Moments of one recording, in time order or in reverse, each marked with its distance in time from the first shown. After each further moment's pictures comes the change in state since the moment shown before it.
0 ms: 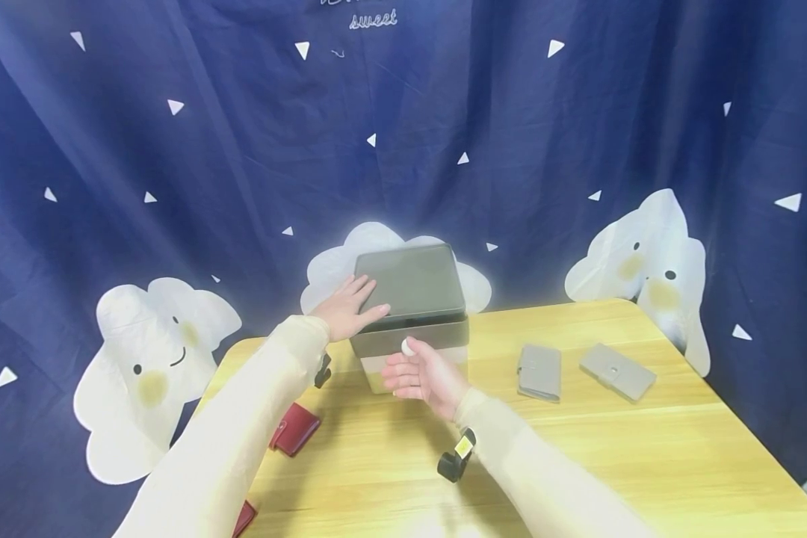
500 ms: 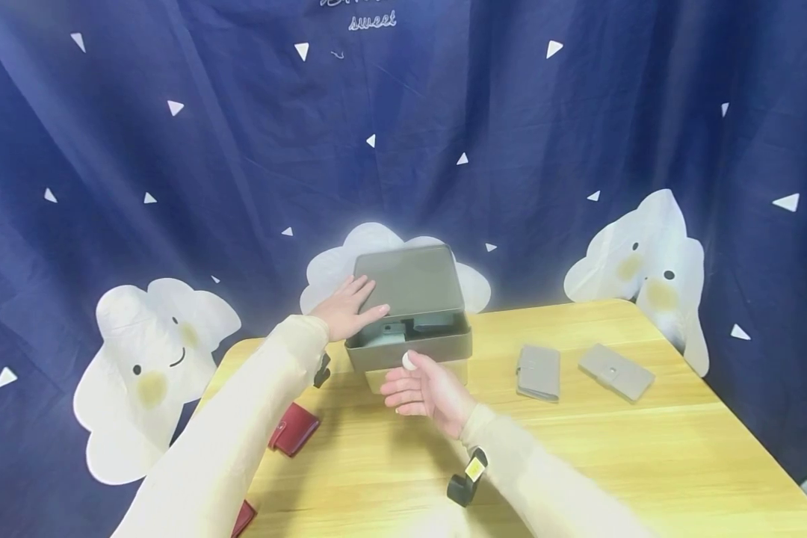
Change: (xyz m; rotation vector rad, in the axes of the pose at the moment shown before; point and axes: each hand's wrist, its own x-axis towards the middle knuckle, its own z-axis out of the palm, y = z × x) left_hand -0.004 0.004 -0.005 0.019 -0.020 -0.007; right_hand -0.025 0.005 0.008 -0.024 -0.035 0.014
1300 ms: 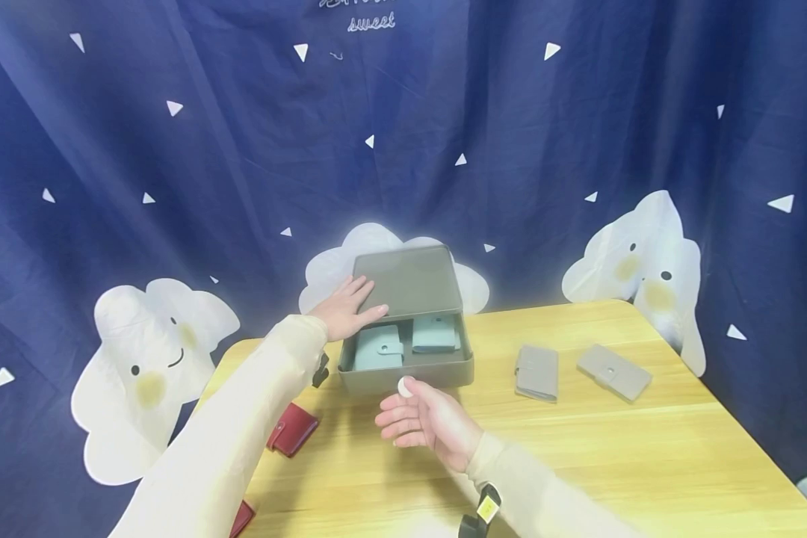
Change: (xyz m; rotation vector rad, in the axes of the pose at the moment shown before) left_hand 0.002 -0.002 0.003 -0.015 0.015 0.012; right_hand -0.033 0.012 0.019 0.003 -0.057 0.026
